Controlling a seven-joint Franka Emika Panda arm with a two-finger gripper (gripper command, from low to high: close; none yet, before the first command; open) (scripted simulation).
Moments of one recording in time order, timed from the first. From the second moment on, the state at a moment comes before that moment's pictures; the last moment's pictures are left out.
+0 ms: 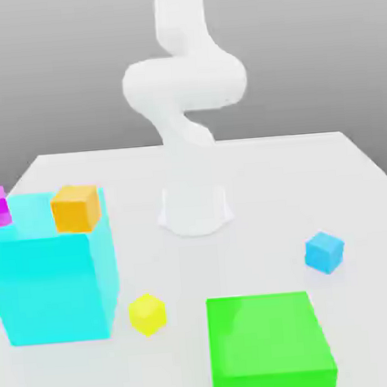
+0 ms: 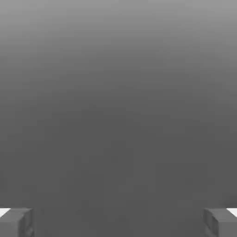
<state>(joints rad) 0.08 -0.74 -0.01 -2.35 0.01 2.35 0.68</state>
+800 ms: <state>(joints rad) 0.75 -0.20 0.01 -2.85 0.05 2.78 -0.42</state>
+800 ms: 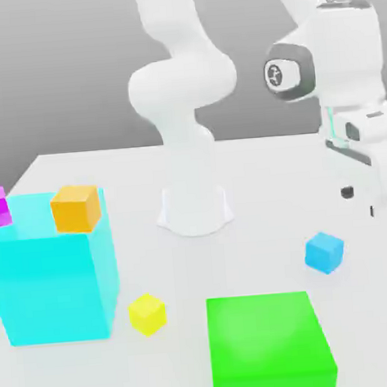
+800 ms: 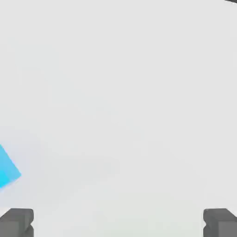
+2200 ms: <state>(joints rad) 0.55 -0.23 -0.22 -2.75 -0.10 2.55 -0.63</state>
